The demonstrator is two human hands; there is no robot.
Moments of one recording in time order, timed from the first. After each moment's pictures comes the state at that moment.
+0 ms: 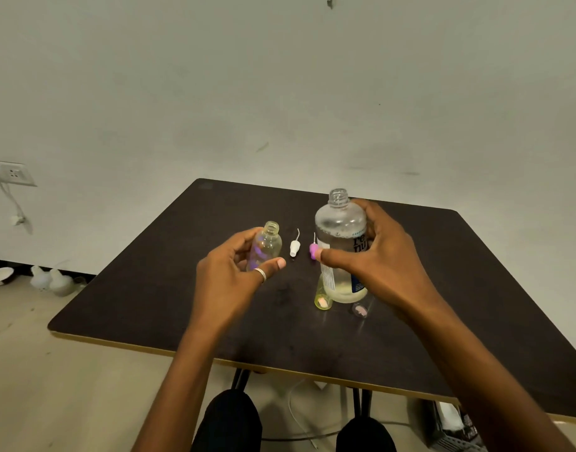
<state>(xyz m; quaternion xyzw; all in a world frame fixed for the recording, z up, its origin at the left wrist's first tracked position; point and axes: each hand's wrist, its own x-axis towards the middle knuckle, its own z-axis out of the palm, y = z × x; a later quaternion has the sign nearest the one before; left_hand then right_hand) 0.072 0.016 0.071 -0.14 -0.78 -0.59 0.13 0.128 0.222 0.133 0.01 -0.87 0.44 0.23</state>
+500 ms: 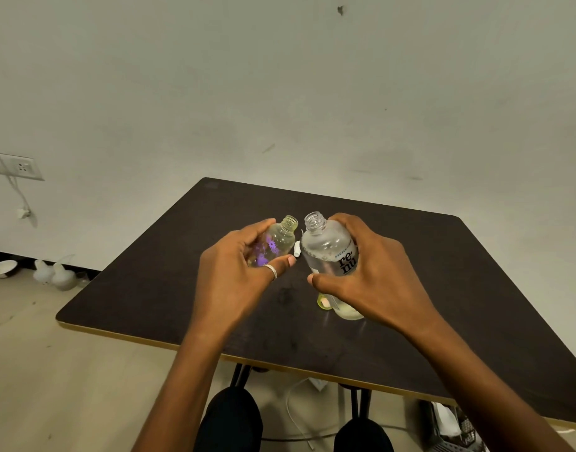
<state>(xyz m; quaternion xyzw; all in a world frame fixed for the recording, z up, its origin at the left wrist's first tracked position) 0.086 0.011 0.087 -0.16 -0.81 -0.54 0.18 0.144 0.203 0.133 0.06 -0.94 0.24 0.22</state>
